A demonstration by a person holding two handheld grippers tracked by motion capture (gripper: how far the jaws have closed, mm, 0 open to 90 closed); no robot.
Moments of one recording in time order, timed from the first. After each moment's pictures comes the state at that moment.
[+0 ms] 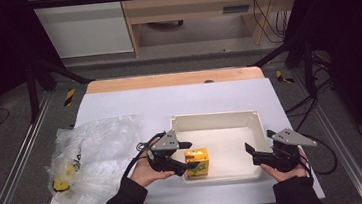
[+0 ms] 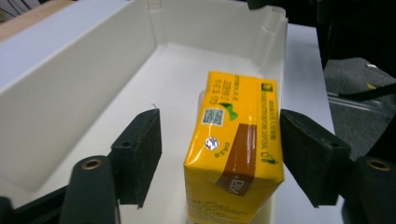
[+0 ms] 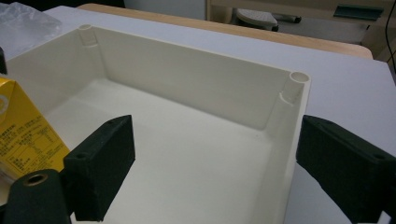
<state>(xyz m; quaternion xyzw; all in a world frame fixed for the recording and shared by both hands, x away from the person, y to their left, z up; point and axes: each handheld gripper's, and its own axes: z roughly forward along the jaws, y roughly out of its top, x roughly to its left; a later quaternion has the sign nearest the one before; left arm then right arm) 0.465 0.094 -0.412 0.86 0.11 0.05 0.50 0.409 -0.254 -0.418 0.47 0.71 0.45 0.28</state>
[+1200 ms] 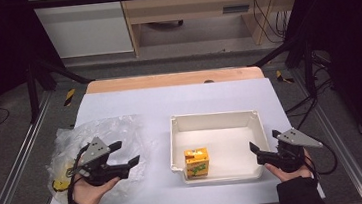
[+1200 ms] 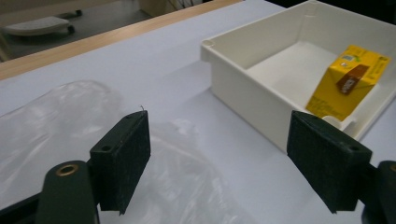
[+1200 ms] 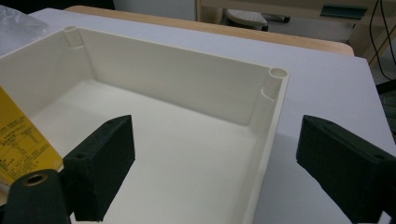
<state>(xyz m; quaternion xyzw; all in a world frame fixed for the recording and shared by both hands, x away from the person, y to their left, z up) 0.415 0.242 -0.386 0.78 0.35 0.20 0.47 0.406 -0.264 -0.418 0.48 0.70 0.45 0.29</state>
